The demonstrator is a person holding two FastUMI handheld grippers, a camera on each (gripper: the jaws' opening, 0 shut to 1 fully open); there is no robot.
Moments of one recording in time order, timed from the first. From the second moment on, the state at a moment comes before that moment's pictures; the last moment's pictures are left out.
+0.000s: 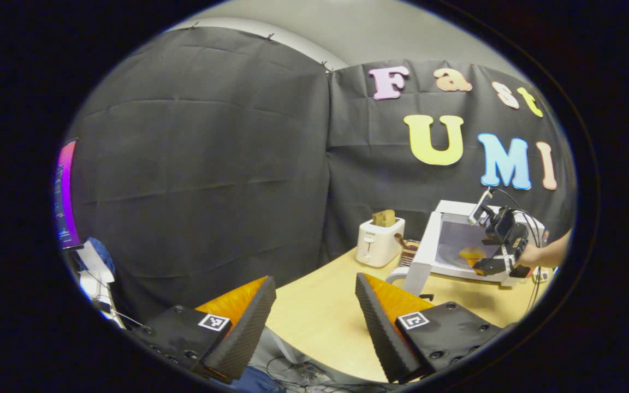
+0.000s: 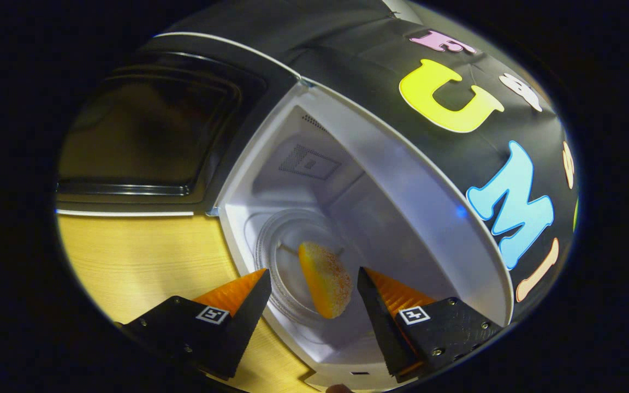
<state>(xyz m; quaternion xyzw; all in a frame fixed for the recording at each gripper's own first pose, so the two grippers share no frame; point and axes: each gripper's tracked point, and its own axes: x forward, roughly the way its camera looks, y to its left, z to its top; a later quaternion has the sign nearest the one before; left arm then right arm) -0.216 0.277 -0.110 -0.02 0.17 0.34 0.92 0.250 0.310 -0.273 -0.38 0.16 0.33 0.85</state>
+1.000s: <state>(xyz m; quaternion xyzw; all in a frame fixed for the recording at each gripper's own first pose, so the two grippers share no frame) -0.093 0.302 -0.234 -0.03 0.24 0.17 0.96 0.118 0.153 -0.112 -0.15 0.14 0.17 0.97</state>
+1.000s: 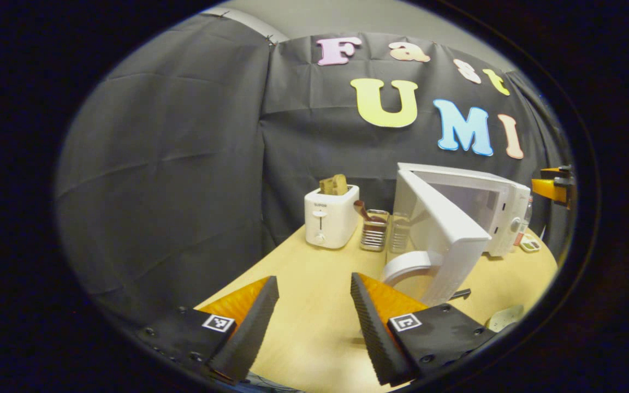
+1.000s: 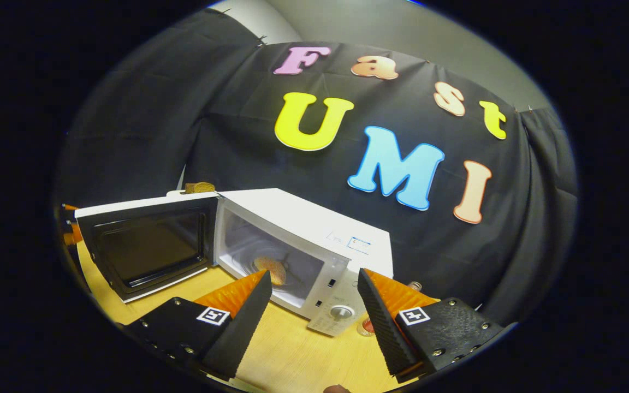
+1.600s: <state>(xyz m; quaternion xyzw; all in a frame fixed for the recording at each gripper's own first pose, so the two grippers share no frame) -0.060 0.236 -0.233 -0.05 0.24 0.11 0.96 0.087 0.069 -0.126 -0.12 0.16 0.11 0.97</state>
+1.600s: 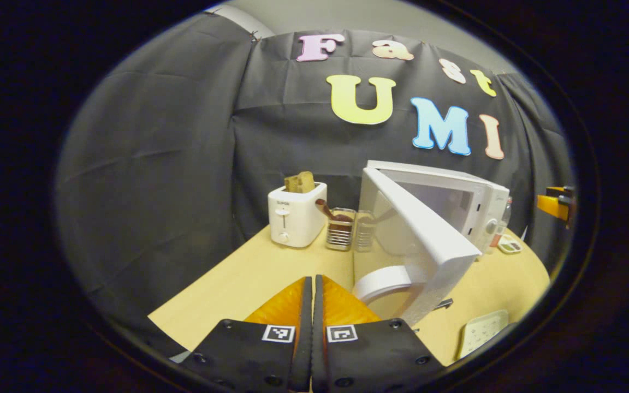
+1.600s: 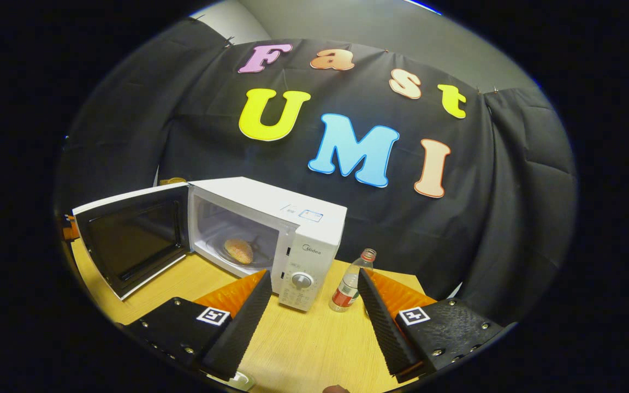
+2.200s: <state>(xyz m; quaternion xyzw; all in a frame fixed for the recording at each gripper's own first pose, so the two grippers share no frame) 0.010 0.091 -0.212 -0.01 0.22 -0.02 0.97 0.076 0.003 -0.119 -0.08 0.16 0.07 0.98</state>
